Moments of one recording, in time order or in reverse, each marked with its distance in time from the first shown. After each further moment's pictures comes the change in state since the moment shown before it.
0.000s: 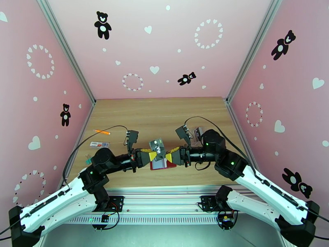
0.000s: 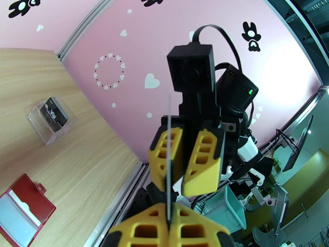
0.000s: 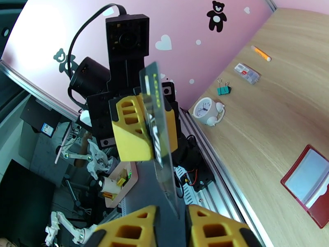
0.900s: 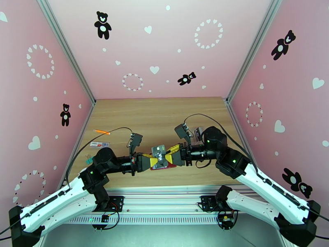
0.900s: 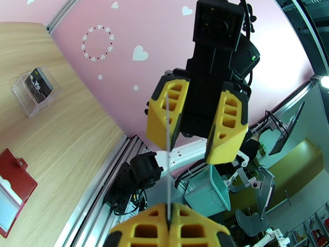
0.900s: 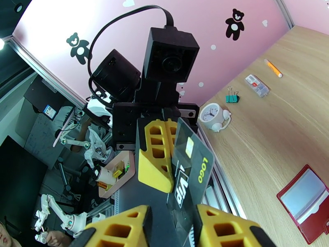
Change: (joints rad) left arm -0.001 0.021 0.000 -0.038 0.138 -0.056; right arm 0.000 0.034 0.070 -0.021 -0.051 -0.092
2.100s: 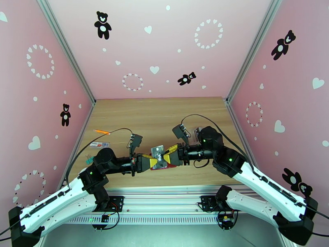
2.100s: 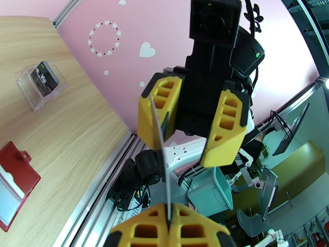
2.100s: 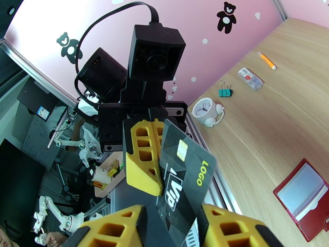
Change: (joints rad) left arm 0.000 -0.014 -0.007 -0.040 -0.008 0.005; right arm 0.005 0.035 -0.011 -0.008 0.032 -0.015
